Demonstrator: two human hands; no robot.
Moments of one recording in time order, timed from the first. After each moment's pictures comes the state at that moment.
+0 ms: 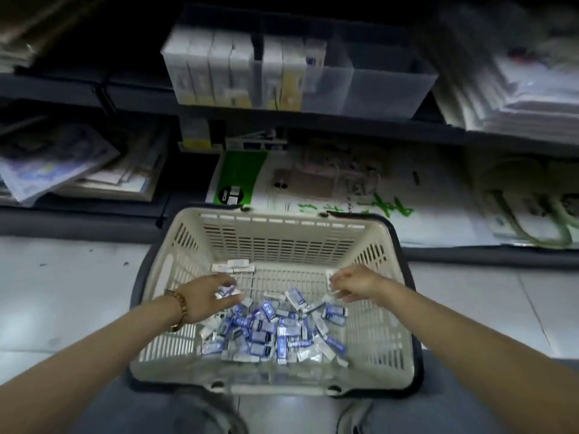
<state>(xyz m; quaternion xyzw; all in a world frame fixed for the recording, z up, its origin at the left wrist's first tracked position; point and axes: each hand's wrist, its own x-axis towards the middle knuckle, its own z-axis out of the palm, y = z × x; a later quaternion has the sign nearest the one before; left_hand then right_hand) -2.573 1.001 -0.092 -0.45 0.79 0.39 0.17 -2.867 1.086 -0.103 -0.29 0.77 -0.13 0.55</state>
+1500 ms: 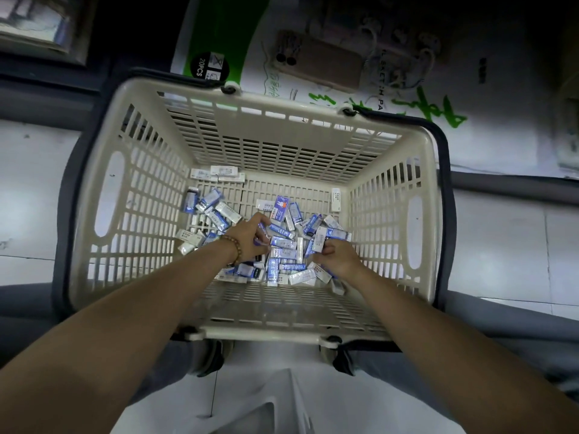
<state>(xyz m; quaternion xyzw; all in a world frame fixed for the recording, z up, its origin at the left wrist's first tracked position) -2.645 1.036 -0.273 -0.49 0.64 0.59 0.09 -2.837 1.143 -0.252 -0.27 0.79 -0.15 0.53</state>
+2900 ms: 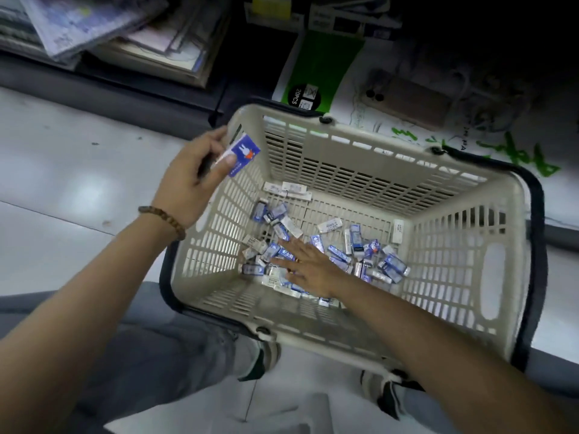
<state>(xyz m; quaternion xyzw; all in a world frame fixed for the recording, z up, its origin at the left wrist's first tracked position) -2.508 0.972 -0.108 -0.57 0.72 0.32 -0.25 -2.731 1.081 -0.276 -0.79 0.47 0.11 0.38</state>
